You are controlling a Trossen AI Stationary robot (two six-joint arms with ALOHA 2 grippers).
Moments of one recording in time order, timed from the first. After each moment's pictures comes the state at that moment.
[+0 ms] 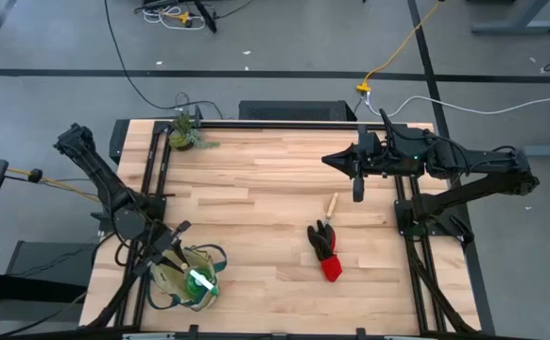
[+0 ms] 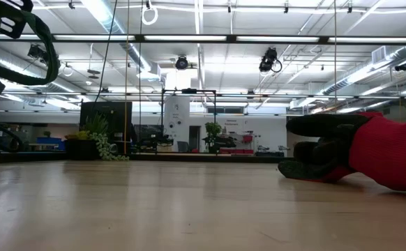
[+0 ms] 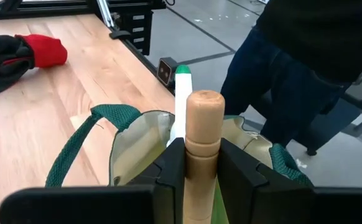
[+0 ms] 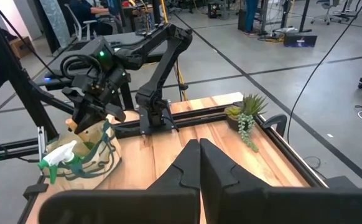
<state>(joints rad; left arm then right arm) -0.83 0.60 0.40 -0.14 -0.13 -0.22 0.04 1.04 1.22 -0.38 0.17 0.12</state>
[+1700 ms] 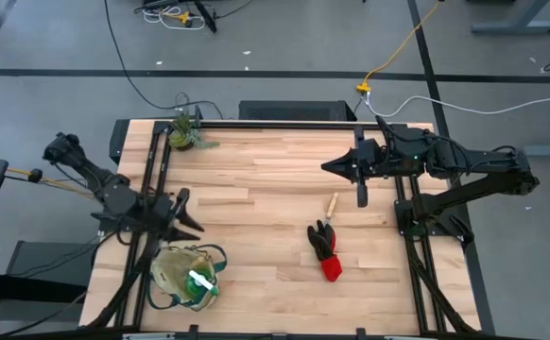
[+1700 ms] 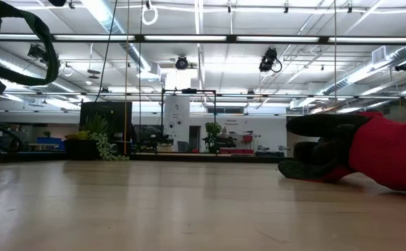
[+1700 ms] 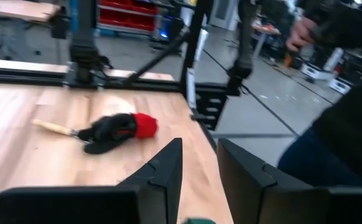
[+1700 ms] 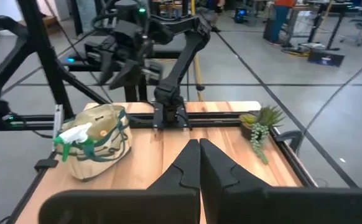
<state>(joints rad) -0.62 0.60 0.61 -0.15 -0.31 -0.28 0.04 1.04 1.22 -0.38 0.05 -0.01</state>
